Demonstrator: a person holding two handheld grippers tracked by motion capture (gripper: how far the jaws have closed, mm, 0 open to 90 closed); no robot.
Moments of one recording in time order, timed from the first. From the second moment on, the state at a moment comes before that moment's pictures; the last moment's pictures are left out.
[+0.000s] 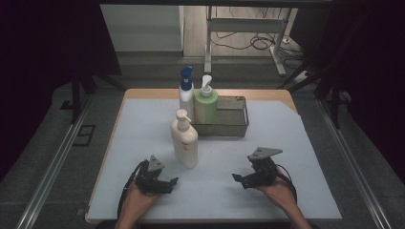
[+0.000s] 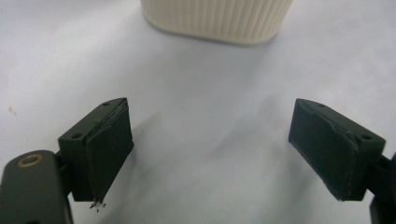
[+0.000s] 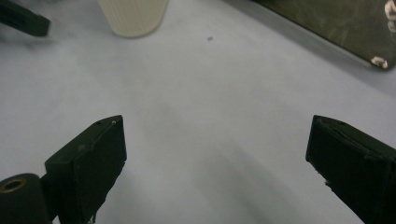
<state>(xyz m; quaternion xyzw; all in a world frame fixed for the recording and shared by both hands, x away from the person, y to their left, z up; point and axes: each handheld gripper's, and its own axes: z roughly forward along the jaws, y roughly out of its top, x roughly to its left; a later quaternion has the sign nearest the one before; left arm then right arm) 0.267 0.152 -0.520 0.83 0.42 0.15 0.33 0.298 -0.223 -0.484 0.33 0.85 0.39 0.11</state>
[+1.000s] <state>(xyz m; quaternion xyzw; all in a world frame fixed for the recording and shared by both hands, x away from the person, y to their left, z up) 0.264 0.151 -0.524 0.82 0.43 0.16 0.34 0.313 -0.156 -0.441 0.28 0.86 0.41 0.11</state>
